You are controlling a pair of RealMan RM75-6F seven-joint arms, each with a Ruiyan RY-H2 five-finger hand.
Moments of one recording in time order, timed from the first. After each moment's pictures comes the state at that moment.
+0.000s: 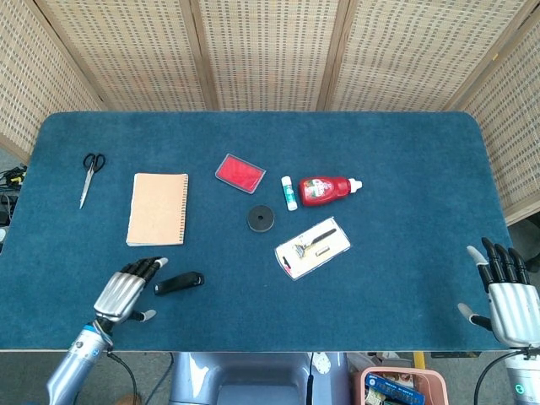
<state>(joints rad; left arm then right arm) -0.29 -1.48 0.00 -1.52 1.47 1.12 0.25 0.04 -1.13 0.07 -1.62 -1.52 1.54 -0.15</state>
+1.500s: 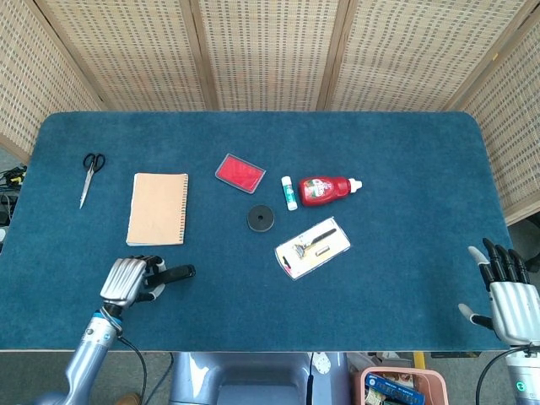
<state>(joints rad) -0.33 -1.54 -0.08 -1.53 1.36 1.19 0.21 0.05 -1.12 0.07 -1.62 -1.49 1.51 -0.13</state>
